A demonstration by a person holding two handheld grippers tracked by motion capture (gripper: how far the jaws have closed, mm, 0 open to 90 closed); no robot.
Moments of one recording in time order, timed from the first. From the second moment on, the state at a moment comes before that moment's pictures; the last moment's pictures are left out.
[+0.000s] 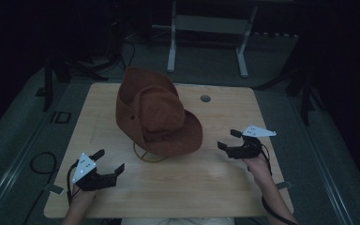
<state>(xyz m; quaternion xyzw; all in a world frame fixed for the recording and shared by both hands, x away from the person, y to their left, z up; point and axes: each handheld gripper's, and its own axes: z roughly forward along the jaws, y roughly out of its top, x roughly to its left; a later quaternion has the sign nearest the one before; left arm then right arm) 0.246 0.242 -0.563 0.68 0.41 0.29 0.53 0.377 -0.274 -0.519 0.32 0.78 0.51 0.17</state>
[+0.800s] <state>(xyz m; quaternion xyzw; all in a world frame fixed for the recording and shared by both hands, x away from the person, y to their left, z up) 0.247 0.242 -0.566 0.69 0.41 0.29 0.53 0.364 -0.293 -0.555 0.33 0.79 0.48 0.19</state>
